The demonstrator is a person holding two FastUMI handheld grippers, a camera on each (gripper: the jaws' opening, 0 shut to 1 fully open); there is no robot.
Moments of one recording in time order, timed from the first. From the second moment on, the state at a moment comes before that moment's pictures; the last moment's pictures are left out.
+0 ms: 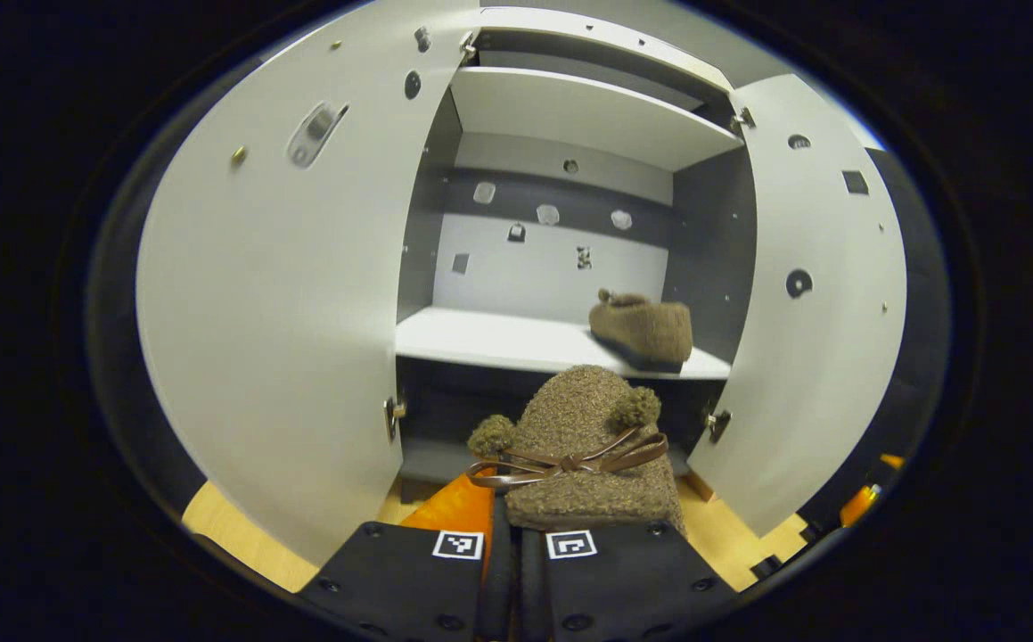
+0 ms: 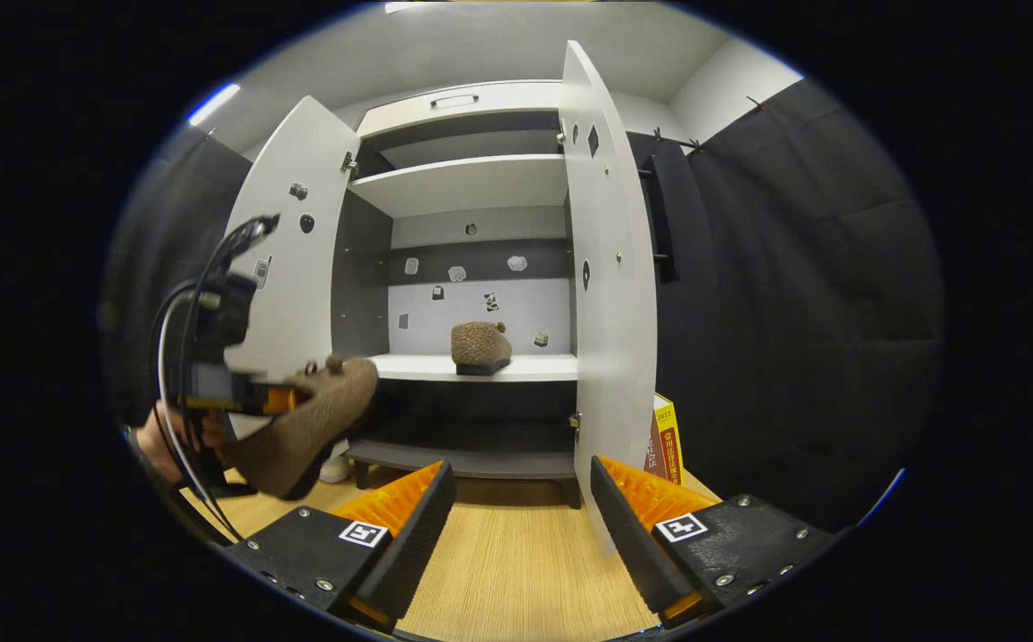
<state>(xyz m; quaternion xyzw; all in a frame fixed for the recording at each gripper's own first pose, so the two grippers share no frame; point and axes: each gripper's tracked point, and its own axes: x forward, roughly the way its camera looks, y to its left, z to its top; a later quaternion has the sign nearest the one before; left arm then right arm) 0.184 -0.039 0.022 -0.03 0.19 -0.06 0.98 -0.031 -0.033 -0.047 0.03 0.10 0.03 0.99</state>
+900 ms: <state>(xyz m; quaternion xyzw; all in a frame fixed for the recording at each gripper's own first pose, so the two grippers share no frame) 0.474 -0.070 -0.041 0.01 0.35 -0.01 0.94 -0.038 -0.085 -0.039 0.02 0.10 -0.04 0.99</state>
